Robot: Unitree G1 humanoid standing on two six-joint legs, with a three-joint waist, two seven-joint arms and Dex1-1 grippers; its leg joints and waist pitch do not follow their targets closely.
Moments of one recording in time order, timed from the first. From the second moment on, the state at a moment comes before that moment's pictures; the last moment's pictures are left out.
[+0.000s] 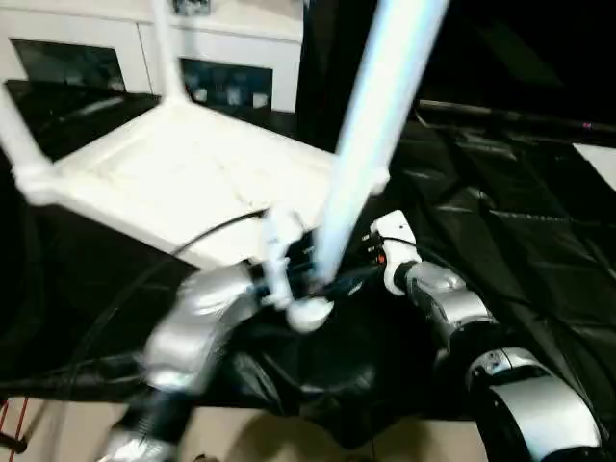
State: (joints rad) left arm -0.37 0.12 -0.22 0.12 -0.30 0.16 -0.86; right arm -0.72 -0.12 0.06 1.09 0.02 -0.01 0.46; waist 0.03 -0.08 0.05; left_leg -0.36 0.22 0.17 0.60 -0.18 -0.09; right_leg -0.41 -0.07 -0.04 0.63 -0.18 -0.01
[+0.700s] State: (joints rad) left arm -0.53 0.03 -0.27 0.47 -0.12 -0.10 -0.77; right arm -0.72 -0.12 0.02 1.10 0.02 -0.06 0.41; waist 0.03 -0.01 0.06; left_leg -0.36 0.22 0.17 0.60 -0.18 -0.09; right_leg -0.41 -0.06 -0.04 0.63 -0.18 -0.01
